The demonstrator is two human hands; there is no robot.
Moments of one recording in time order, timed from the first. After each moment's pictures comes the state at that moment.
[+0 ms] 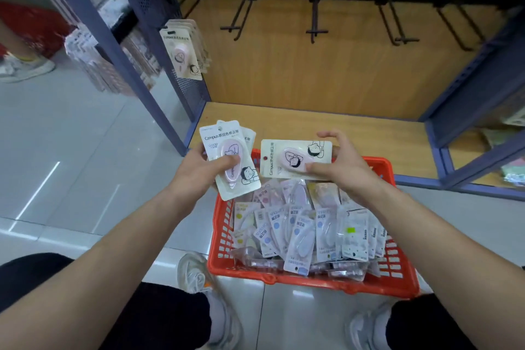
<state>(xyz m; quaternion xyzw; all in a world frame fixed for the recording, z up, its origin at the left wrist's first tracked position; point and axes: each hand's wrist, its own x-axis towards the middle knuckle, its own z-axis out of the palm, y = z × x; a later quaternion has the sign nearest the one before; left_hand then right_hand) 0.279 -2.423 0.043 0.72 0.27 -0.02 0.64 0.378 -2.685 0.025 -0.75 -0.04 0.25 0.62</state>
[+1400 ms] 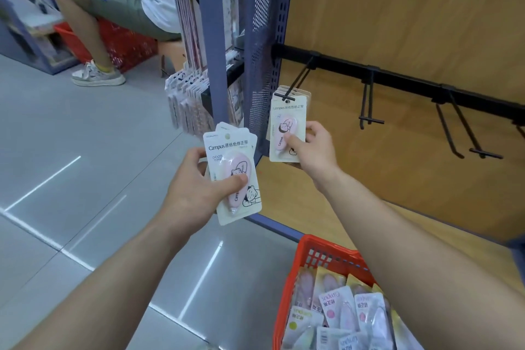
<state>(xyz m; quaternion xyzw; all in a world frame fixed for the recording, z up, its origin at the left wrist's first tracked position) 0.300 -2.242 0.078 0.68 0.32 0.17 0.64 0.504 -2.361 0.046 -0.75 -0.12 0.15 0.63</state>
